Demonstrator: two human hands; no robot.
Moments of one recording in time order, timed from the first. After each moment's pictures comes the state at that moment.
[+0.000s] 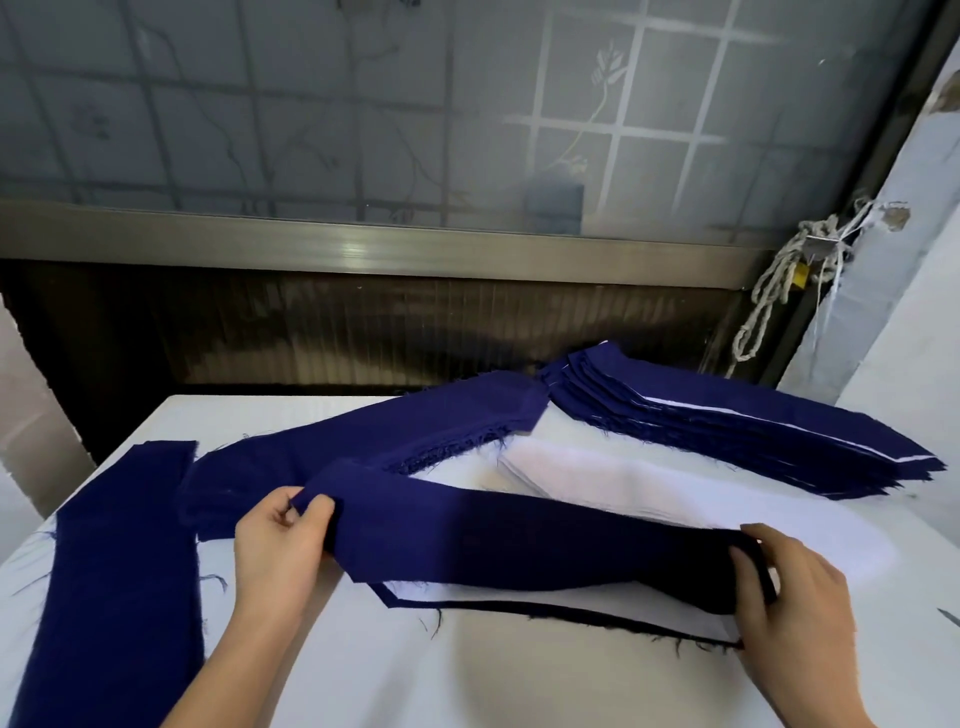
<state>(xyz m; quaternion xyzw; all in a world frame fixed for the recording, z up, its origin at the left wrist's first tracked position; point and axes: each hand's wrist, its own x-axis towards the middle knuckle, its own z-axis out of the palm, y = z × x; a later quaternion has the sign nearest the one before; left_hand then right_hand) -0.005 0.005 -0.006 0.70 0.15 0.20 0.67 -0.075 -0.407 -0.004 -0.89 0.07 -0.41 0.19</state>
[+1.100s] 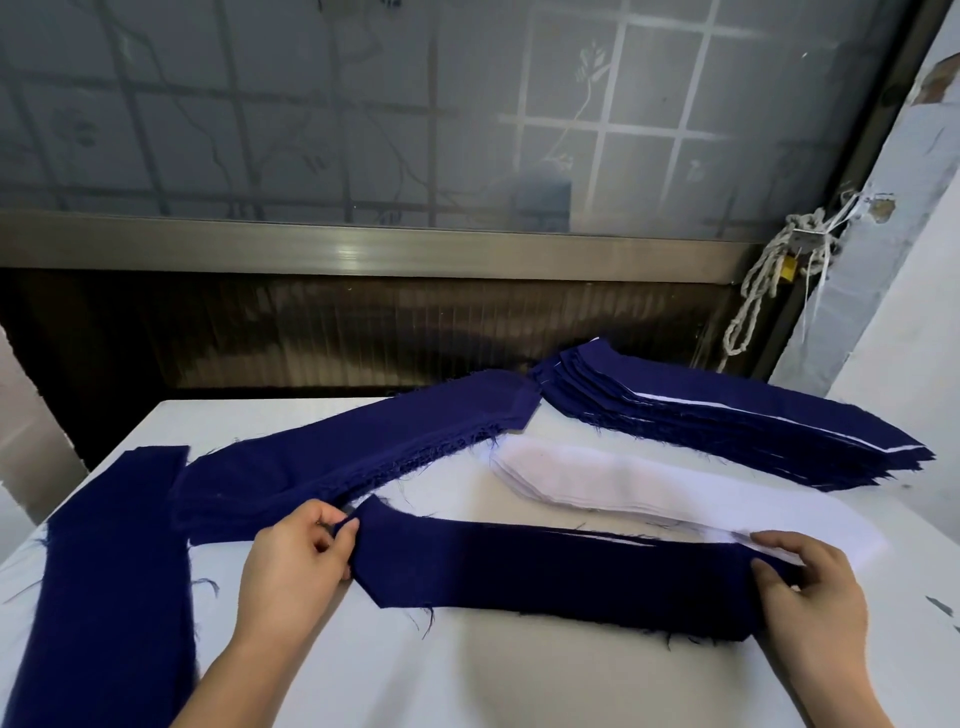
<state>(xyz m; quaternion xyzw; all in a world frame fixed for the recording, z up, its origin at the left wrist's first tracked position) -0.020 -0.007 -0.004 0.89 0.07 0.17 0.41 -0.070 -0.426 -0.008 -0.80 0.24 -0.32 0.45</state>
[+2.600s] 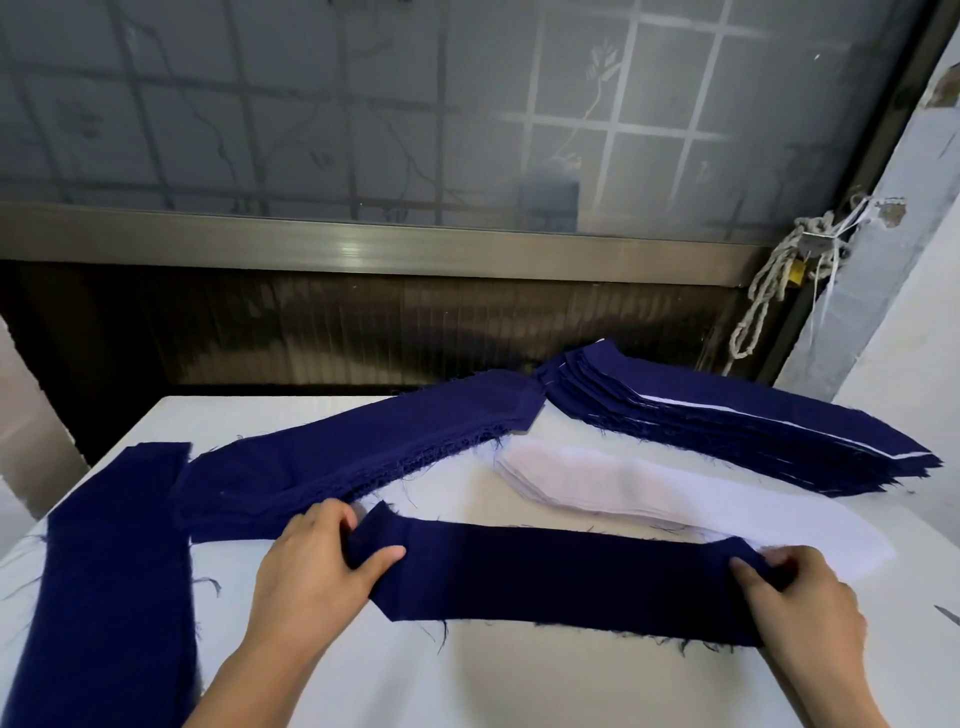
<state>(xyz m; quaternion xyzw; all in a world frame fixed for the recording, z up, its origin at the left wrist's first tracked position) -0.014 -0.008 -0.016 0.95 0.04 0.16 0.25 -0.066 -0.421 0.001 -0.87 0.33 -0.19 0.30</state>
